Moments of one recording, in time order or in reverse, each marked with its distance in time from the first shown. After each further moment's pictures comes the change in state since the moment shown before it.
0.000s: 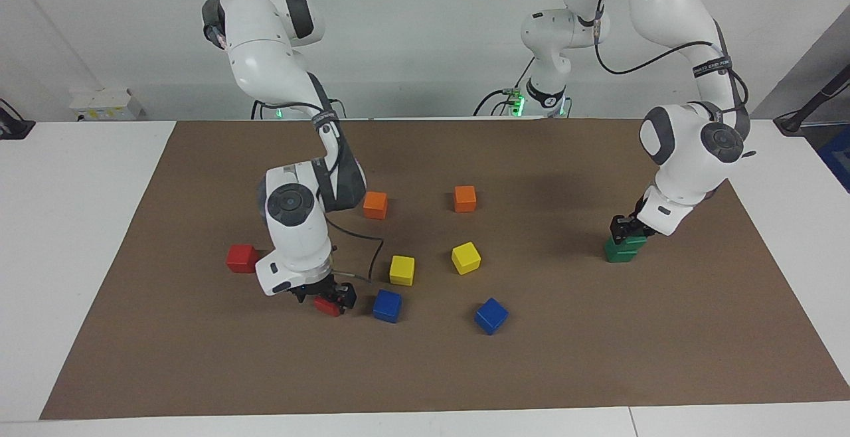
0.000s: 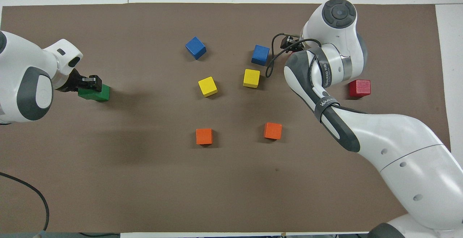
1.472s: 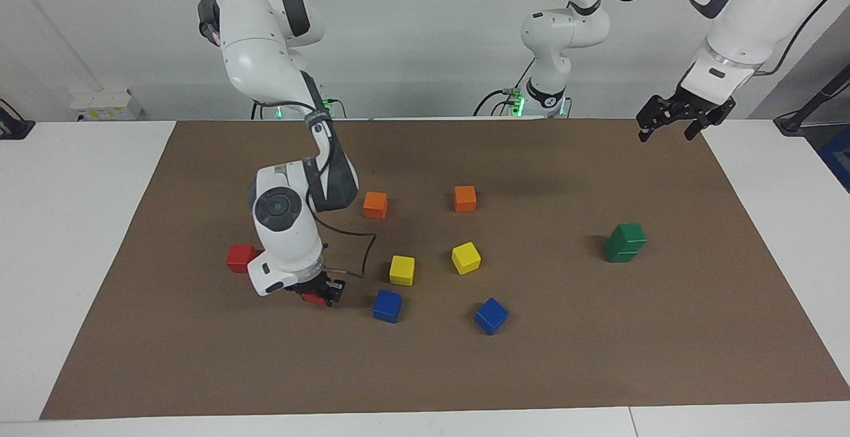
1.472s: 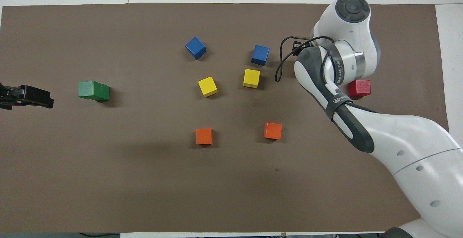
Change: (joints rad) left arm -0.005 -0.308 0.000 0.203 -0.001 -0.547 0.053; right arm -0.056 -0.076 0.001 -0.021 0.036 -0.150 -0.171
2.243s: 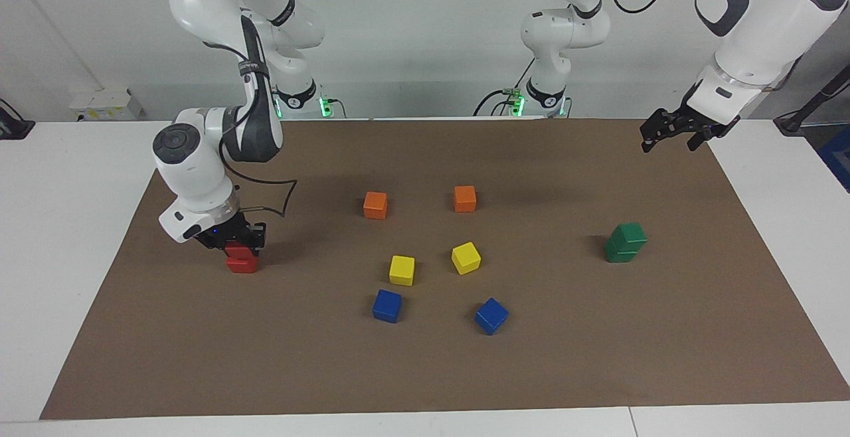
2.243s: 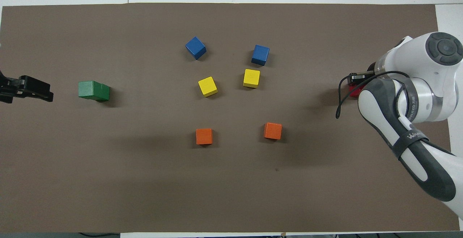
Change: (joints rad) left arm -0.034 0.063 0.045 0.082 0.000 -0.055 0.002; right arm -0.202 -0.357 0.000 -0.562 0.002 0.267 -0.408
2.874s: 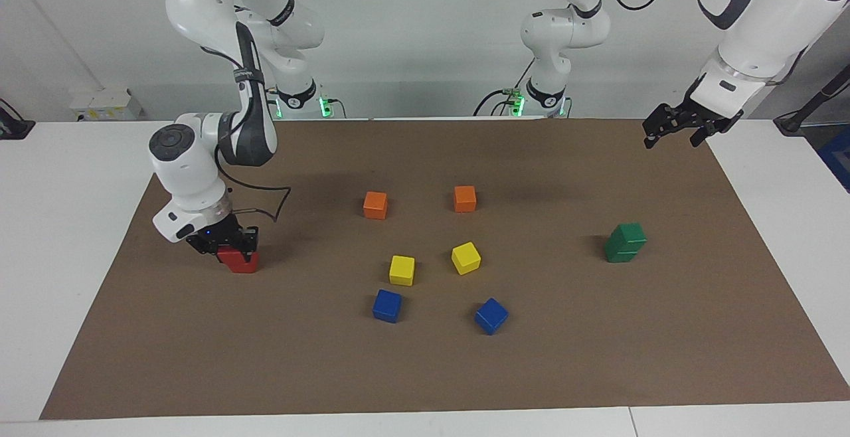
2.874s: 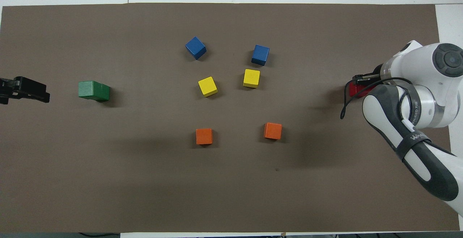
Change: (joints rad) left arm 0.000 -0.018 0.004 0.000 0.000 -0.008 0.000; right arm -0.037 -0.001 0.001 -0.049 0.000 0.112 -0.047
